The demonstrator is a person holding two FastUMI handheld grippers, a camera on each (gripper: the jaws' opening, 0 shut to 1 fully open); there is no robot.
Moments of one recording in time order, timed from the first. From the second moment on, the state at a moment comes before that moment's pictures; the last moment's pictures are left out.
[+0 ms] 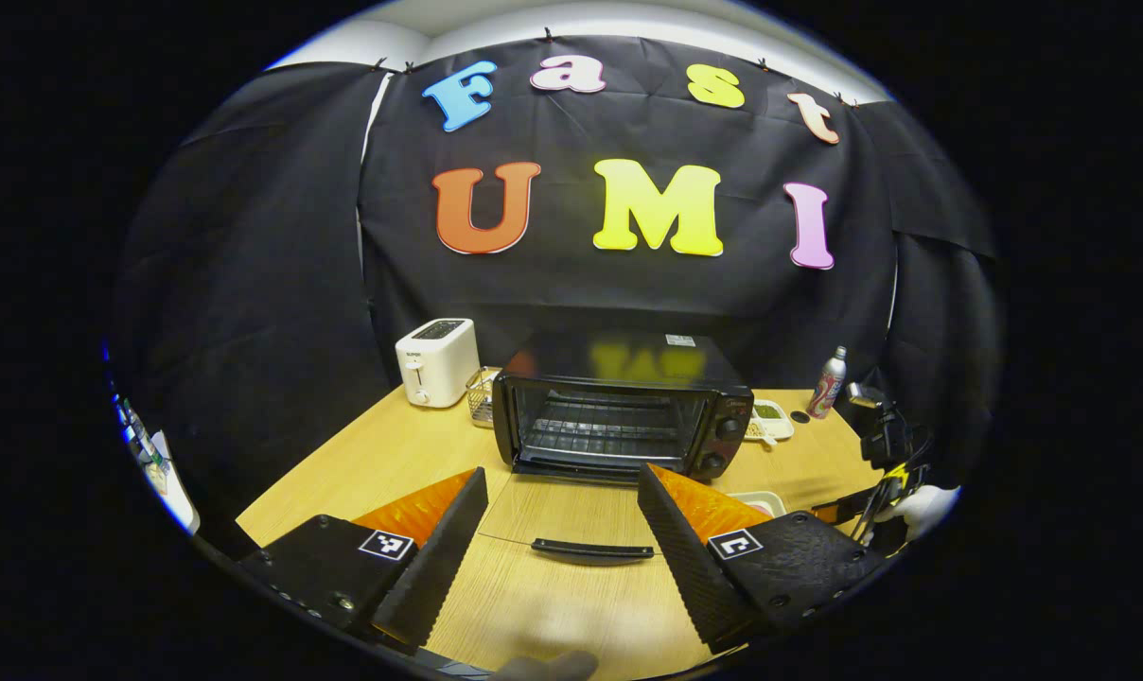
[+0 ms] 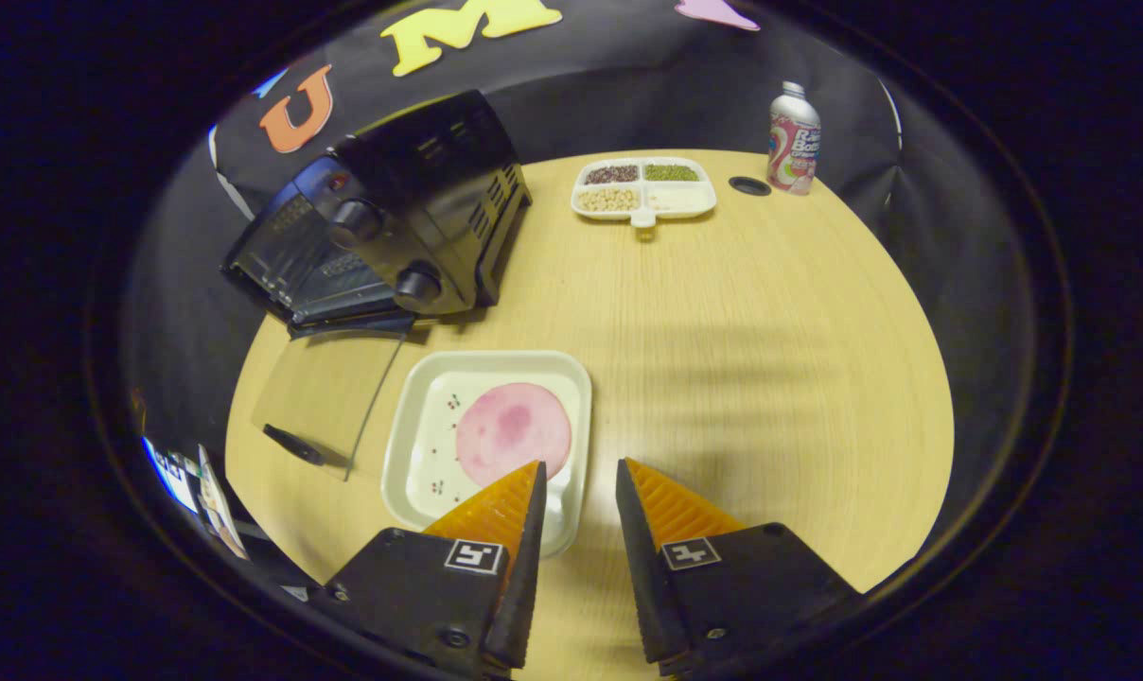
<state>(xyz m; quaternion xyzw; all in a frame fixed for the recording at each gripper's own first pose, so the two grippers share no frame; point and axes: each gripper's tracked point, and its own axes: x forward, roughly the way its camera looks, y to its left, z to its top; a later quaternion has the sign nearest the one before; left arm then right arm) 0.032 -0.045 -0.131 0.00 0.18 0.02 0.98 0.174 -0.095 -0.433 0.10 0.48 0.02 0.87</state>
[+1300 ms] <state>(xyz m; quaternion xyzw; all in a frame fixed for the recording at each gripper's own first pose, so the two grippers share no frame) 0.022 -0.025 -0.107 -0.03 0.16 0.03 0.99 0.161 -0.094 -0.413 0.39 0.51 0.07 0.77</state>
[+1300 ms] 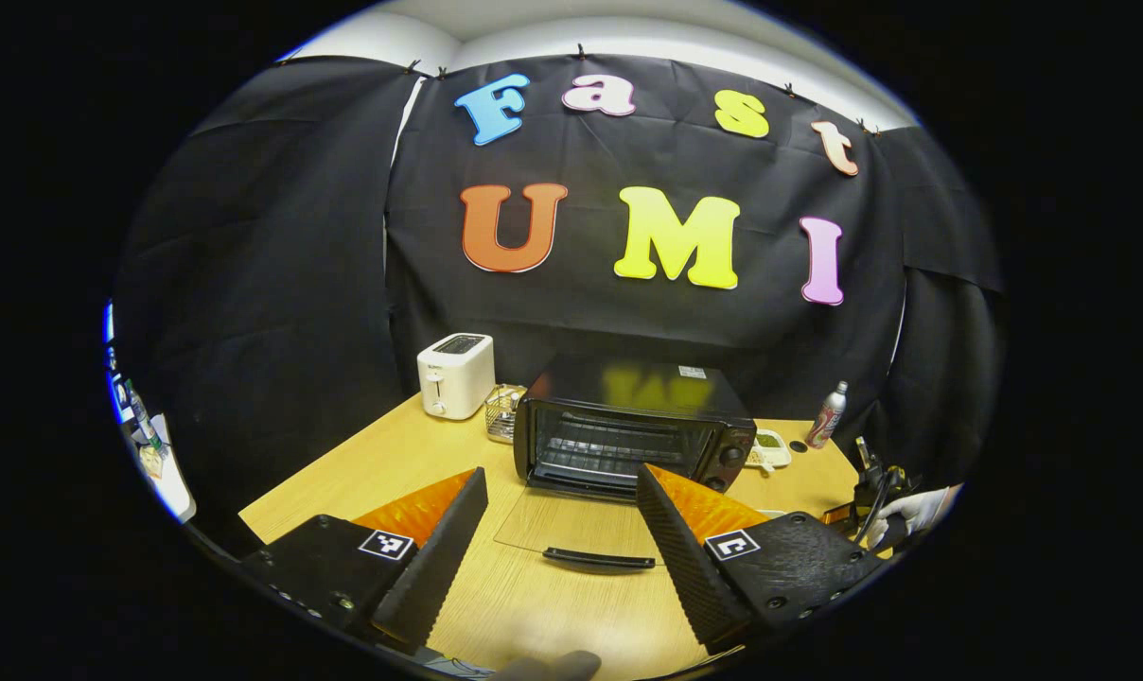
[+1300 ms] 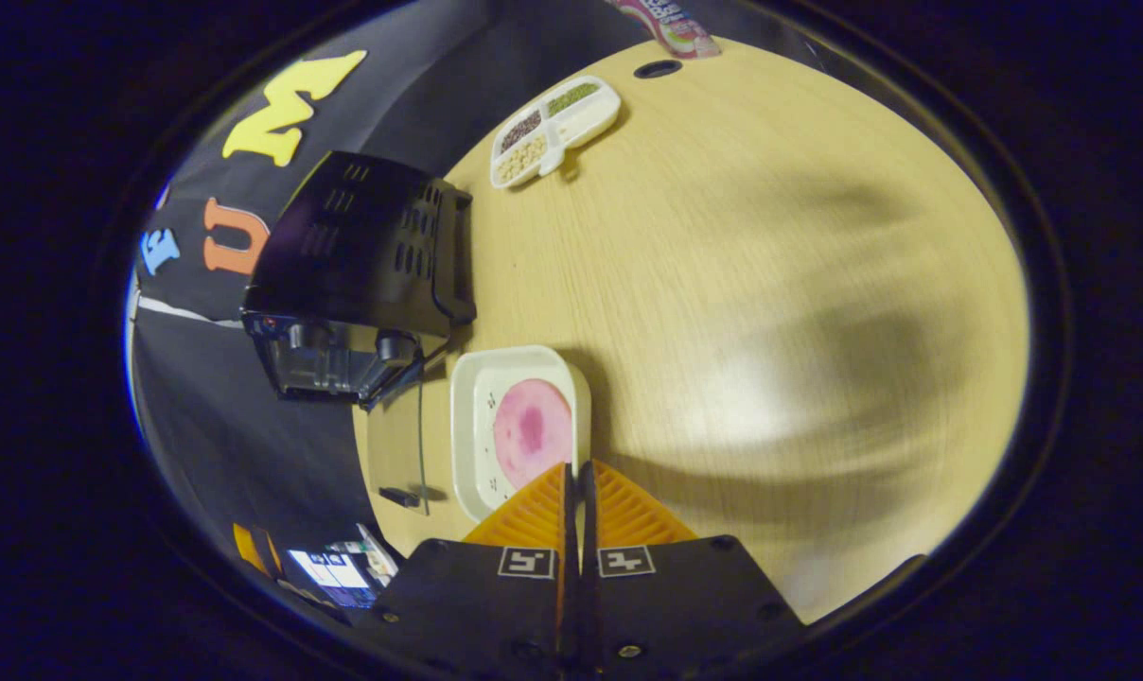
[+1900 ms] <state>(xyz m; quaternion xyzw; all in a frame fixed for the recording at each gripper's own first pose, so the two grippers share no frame) 0.021 0.003 -0.080 -0.01 0.16 -0.01 0.99 0.139 -0.009 -0.363 0.49 0.38 0.00 0.78</state>
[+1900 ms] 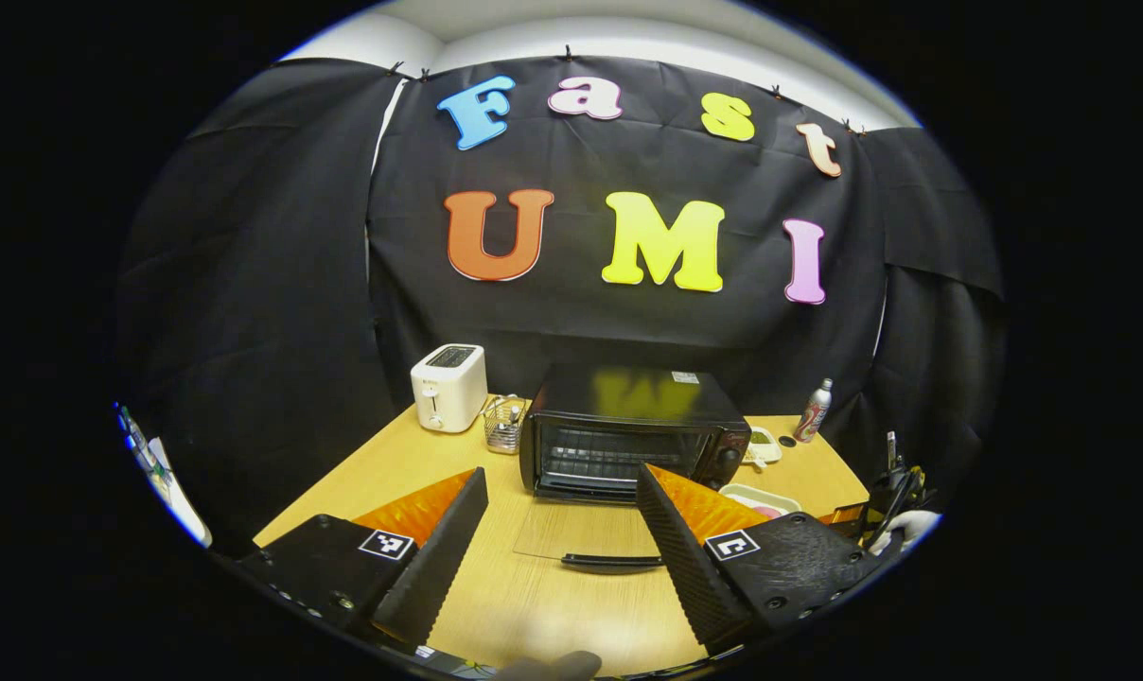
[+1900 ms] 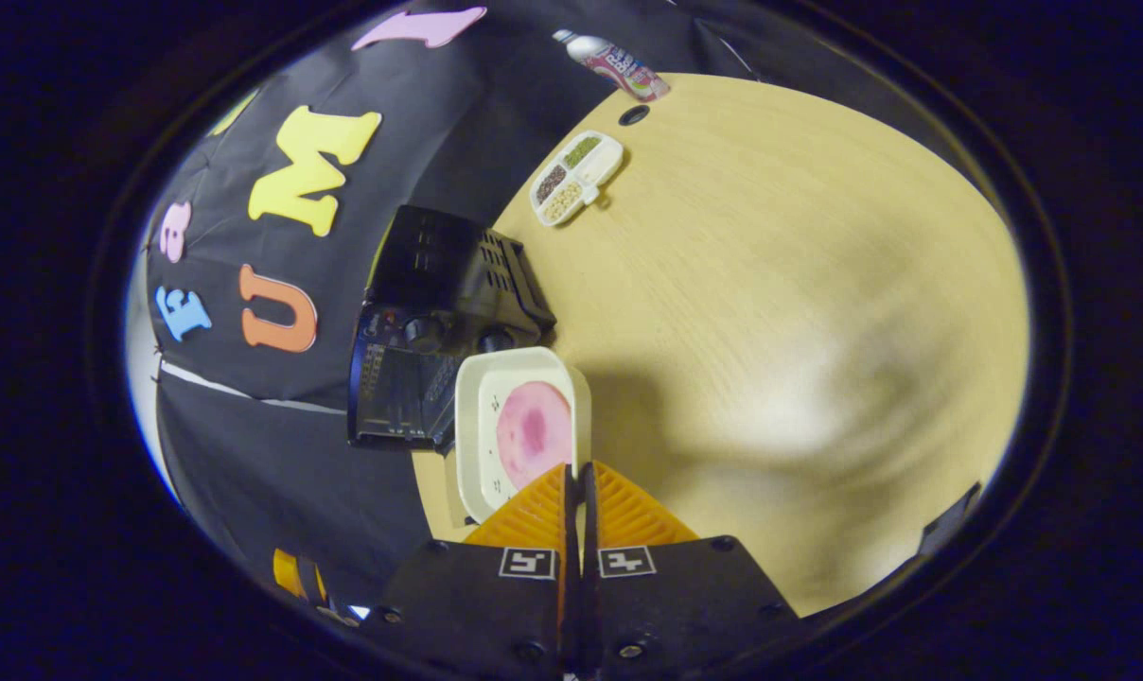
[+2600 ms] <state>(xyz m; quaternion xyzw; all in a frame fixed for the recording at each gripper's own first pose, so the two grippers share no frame) 0.004 0.073 -0.060 -0.01 0.16 0.02 0.99 0.236 0.131 -0.358 0.57 0.29 -0.06 0.76</state>
